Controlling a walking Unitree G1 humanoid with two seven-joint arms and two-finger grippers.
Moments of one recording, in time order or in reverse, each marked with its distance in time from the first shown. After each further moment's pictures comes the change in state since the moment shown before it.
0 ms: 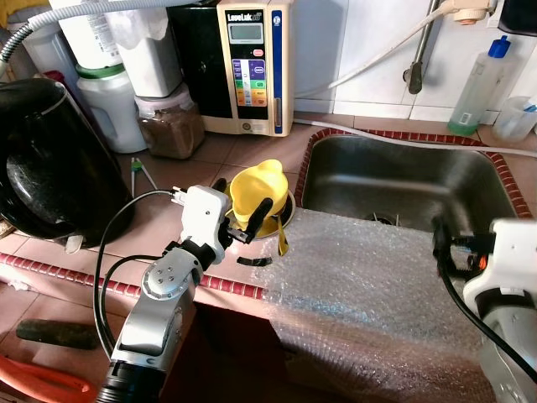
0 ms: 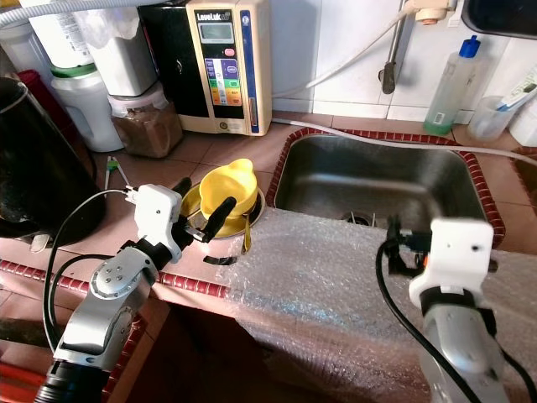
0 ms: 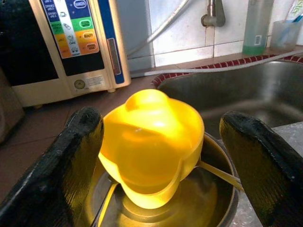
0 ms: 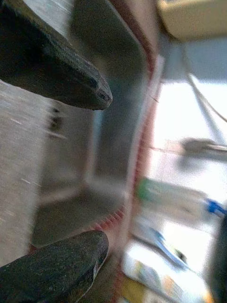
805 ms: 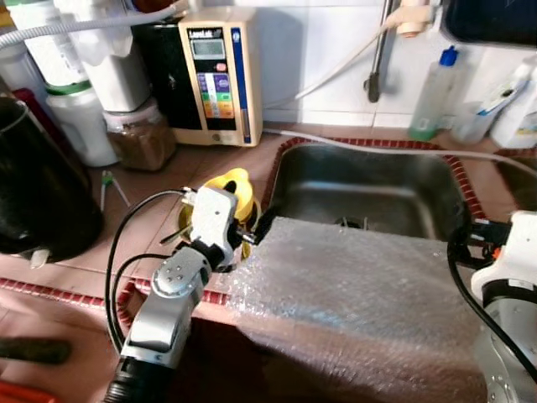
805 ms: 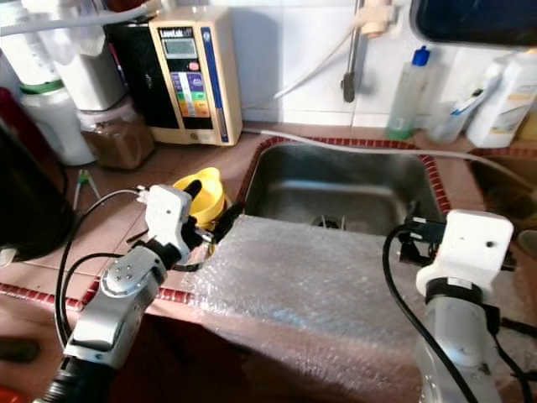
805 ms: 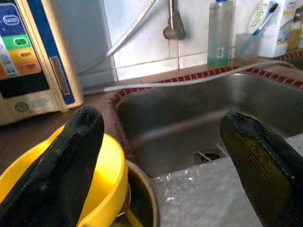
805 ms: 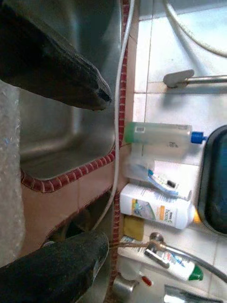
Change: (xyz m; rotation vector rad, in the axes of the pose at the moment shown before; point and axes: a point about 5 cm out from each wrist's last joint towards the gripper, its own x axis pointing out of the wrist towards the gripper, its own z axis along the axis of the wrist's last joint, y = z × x) left arm 0.006 -0.006 -0.003 -0.015 0.012 -0.034; right arm 0.000 0.000 0.002 0.044 -0.019 -0.118
